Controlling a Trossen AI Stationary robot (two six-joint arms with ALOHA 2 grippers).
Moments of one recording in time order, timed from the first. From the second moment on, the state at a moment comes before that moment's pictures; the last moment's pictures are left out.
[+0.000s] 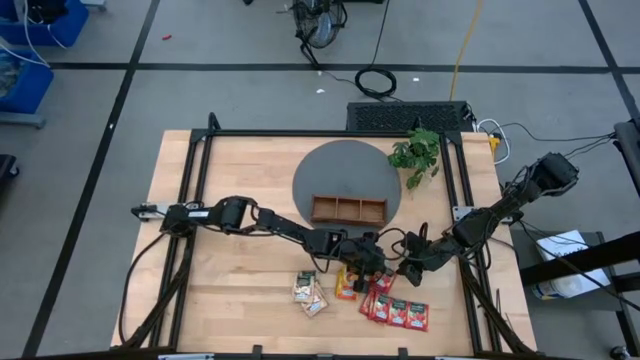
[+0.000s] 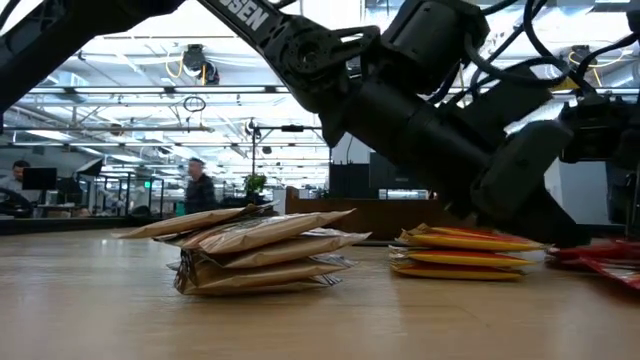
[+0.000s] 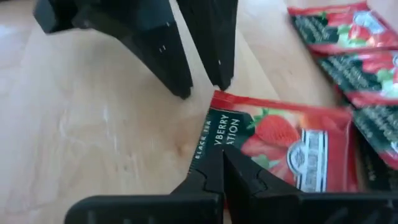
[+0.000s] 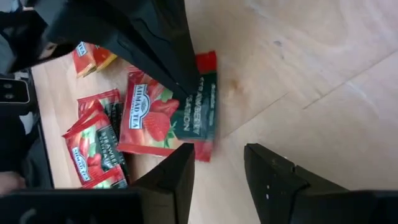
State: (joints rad) left arm -0.17 2.49 1.78 0.13 0.07 0.08; right arm 0.58 1.14 0.23 0.07 0.13 1.25
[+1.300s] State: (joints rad) left arm -0.22 2.45 1.79 0.02 0.13 0.21; right arm 0.58 1.14 0.23 0.12 0.10 1.19
